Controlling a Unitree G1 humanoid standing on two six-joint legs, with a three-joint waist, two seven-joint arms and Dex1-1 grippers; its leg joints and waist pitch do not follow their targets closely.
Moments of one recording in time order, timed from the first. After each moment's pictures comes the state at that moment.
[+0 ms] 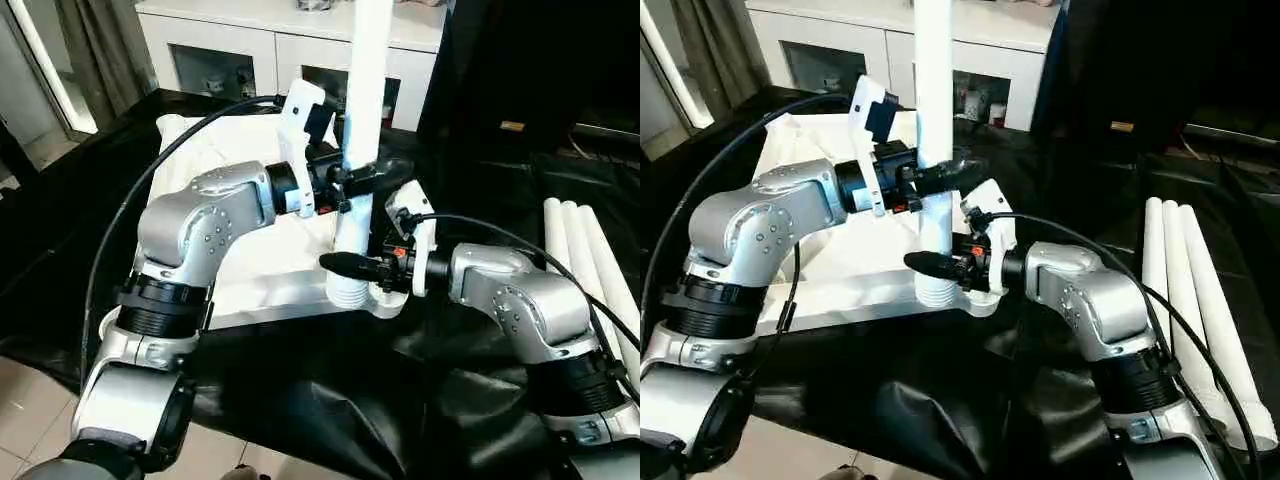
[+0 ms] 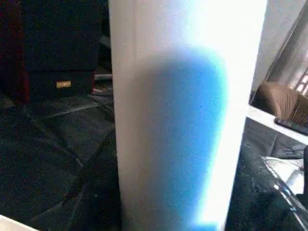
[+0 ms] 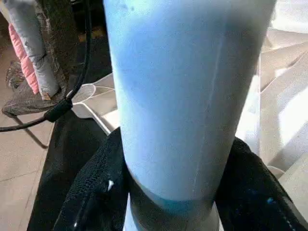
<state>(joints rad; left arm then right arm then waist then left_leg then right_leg) -0.82 0.21 -0.06 0.12 -0.55 0.77 -0.71 -0.52 -0.33 0.16 0.01 0.44 0.75 0.80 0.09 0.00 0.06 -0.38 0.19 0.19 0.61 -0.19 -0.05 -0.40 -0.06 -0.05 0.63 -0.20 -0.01</state>
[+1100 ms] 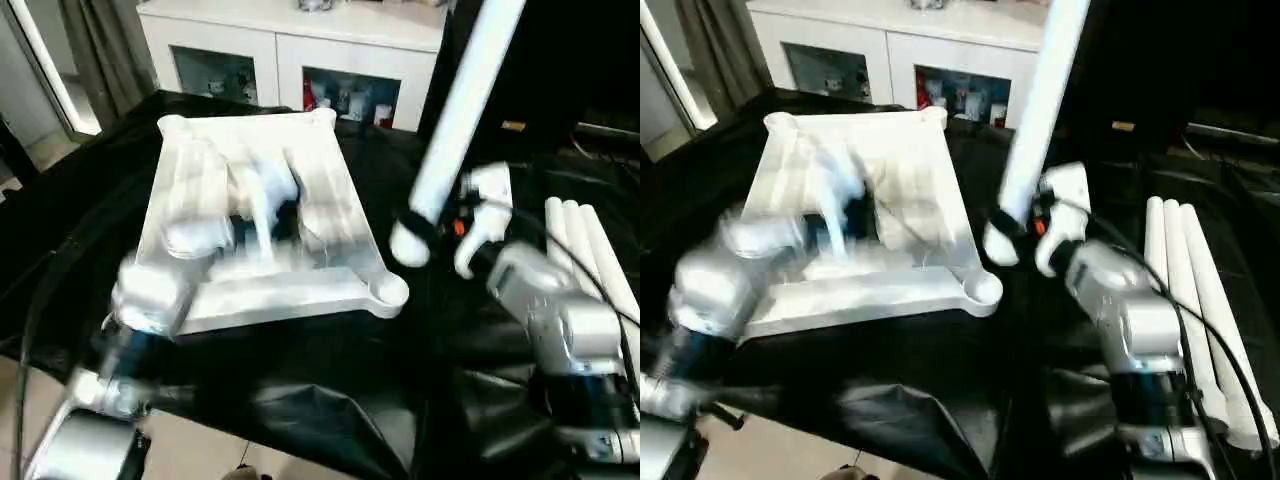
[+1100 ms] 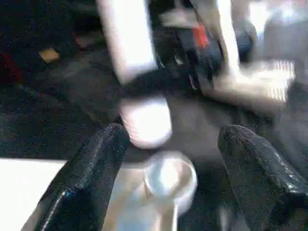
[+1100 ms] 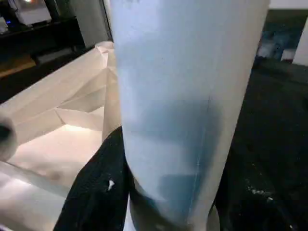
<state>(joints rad) -0.59 0.40 -0.31 0.17 -0.25 0.28 -1.02 -0.40 -0.29 -0.07 0.02 0.34 0.56 0.48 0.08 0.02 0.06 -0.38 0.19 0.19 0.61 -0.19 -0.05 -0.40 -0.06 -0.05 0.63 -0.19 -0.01</state>
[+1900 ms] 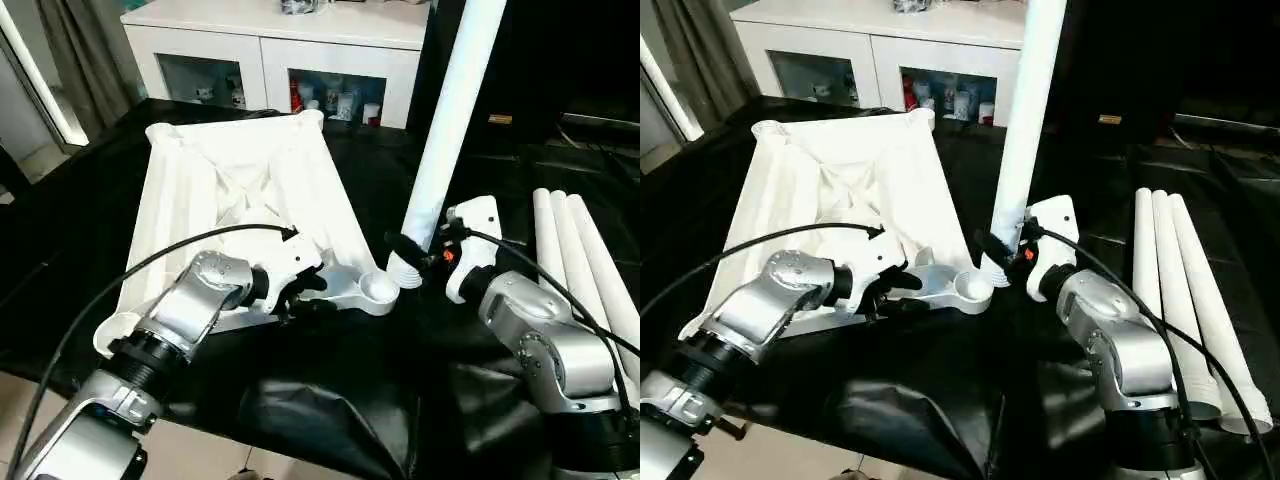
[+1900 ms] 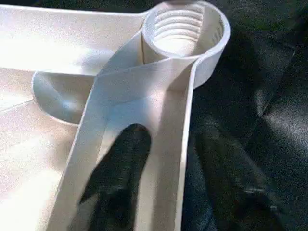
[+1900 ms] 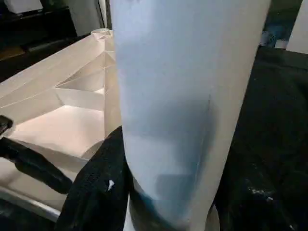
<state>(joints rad) -0.61 0.38 -0.42 0.39 -0.05 0.38 -0.95 -0.30 -0.27 0.00 -0.08 0.30 0.55 0.44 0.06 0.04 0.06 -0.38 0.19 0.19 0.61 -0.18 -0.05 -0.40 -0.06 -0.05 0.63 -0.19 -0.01</state>
